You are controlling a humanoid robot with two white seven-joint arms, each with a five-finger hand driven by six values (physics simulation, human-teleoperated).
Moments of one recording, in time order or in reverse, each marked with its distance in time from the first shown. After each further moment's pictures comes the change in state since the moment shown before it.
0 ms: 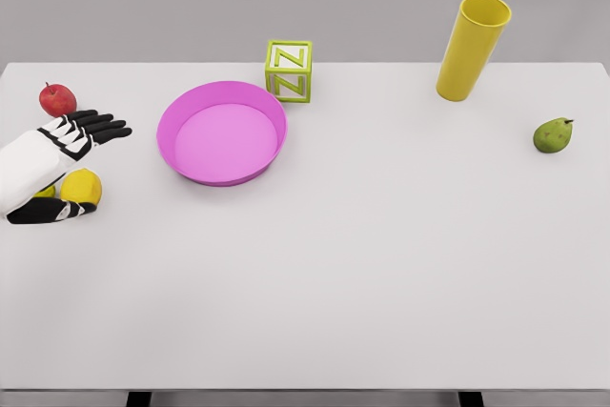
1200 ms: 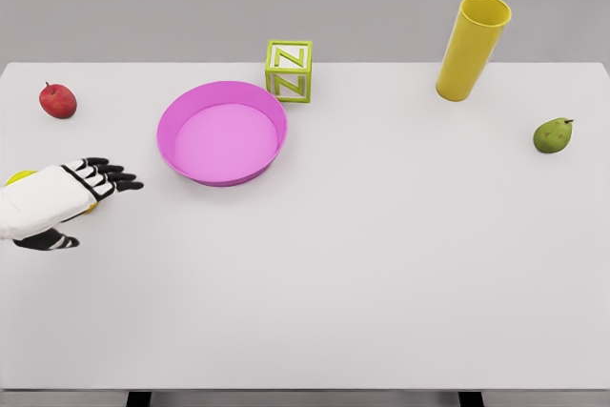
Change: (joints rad) left arm -0.035 -0.014 0.005 0.000 -0.203 -0.001 -0.313; right arm 0.000 0.000 0.000 0.000 0.000 0.000 0.000
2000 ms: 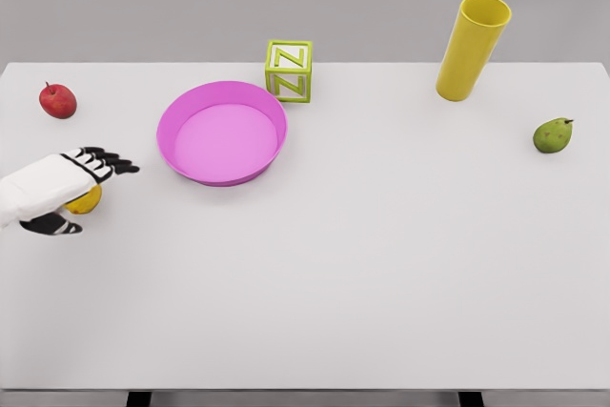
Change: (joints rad) left arm -0.112 -0.061 -0.041 0.146 -0.047 0.013 -0.003; right arm 0.000 0.000 0.000 0.000 0.000 0.000 0.000
